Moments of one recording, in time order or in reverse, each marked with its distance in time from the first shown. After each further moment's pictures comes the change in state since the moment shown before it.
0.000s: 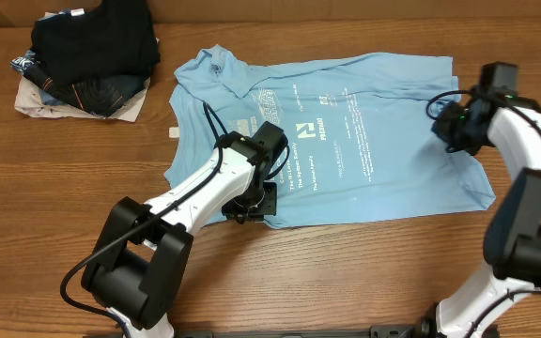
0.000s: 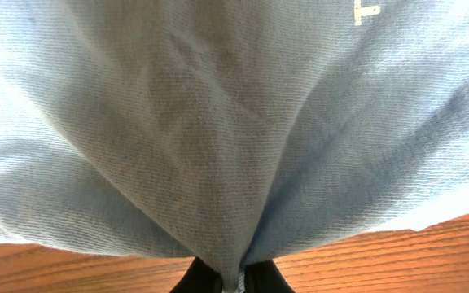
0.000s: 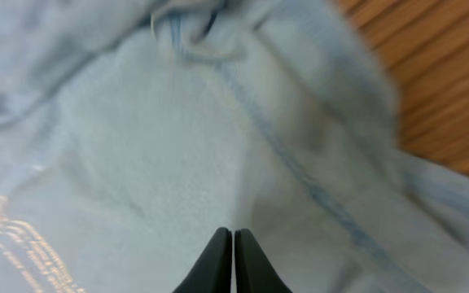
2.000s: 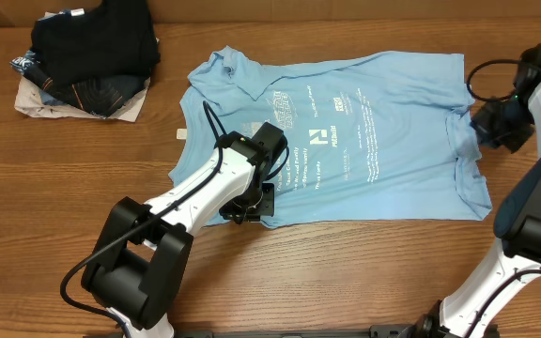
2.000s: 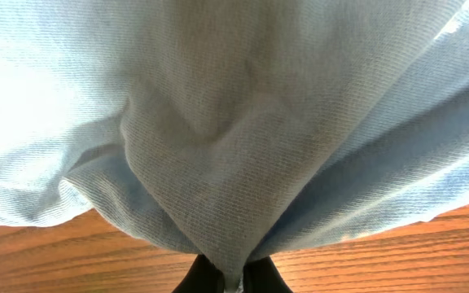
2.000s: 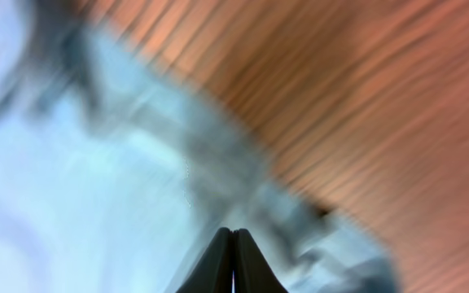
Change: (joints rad) left arm 0.000 0.000 0.000 -0.019 -0.042 0.000; right arm -0.131 0.150 0.391 -0.475 0.118 0.027
